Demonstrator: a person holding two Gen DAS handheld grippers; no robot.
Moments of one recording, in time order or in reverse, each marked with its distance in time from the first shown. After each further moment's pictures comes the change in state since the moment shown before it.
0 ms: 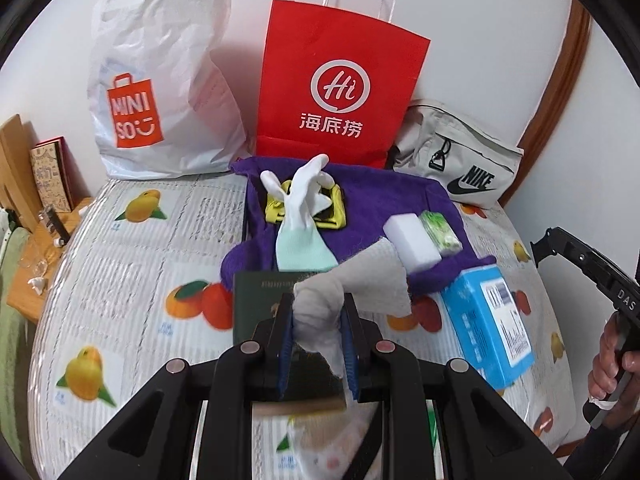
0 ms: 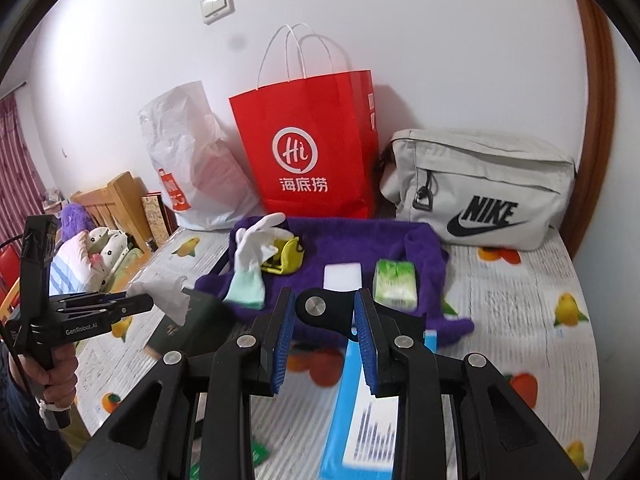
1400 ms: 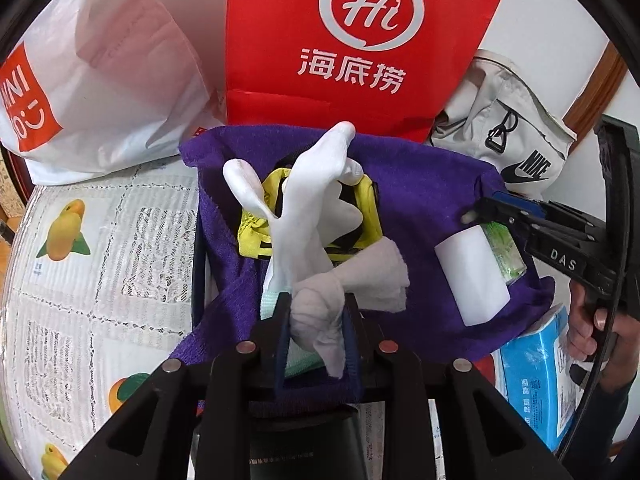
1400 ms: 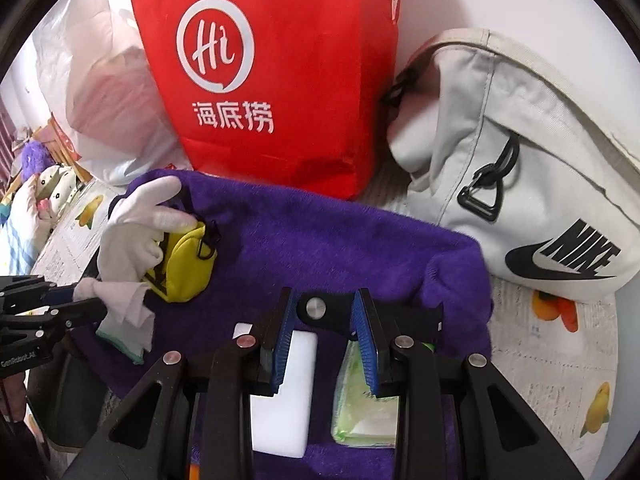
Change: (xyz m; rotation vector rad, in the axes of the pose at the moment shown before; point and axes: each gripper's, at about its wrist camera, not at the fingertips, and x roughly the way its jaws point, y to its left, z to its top) left arm 0.141 0.012 0.065 0.006 0.205 -0.010; right arm 0.212 -0.024 0.043 -0.126 0.288 -0.069
